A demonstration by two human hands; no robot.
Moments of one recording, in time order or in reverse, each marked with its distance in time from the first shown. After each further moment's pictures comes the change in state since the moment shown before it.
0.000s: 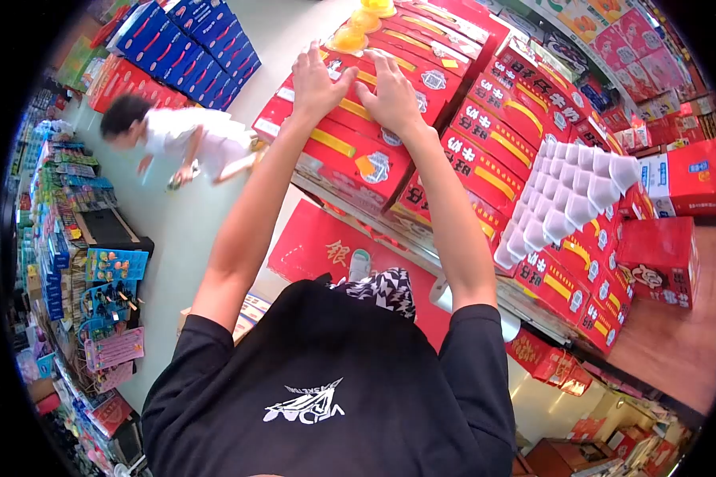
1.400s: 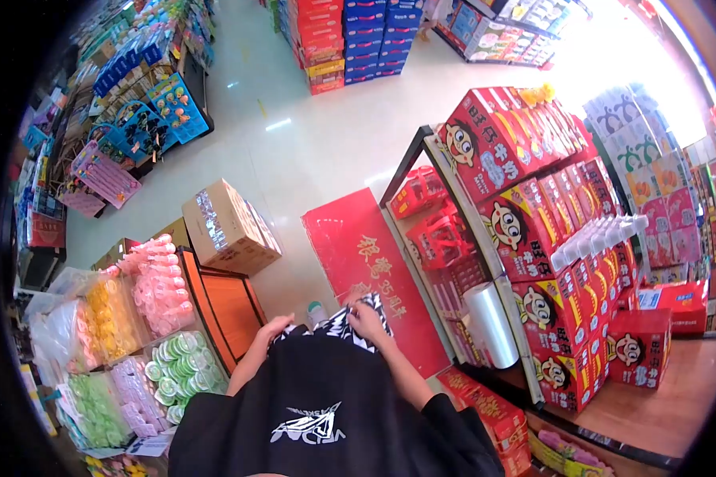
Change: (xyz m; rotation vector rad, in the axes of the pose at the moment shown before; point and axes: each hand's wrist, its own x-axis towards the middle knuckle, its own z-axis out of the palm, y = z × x) left_hand -0.910 -0.109 -0.243 -0.620 -0.404 -1.614; right_hand -0.622 -0.160 0.122 0.296 -1.002 0.149
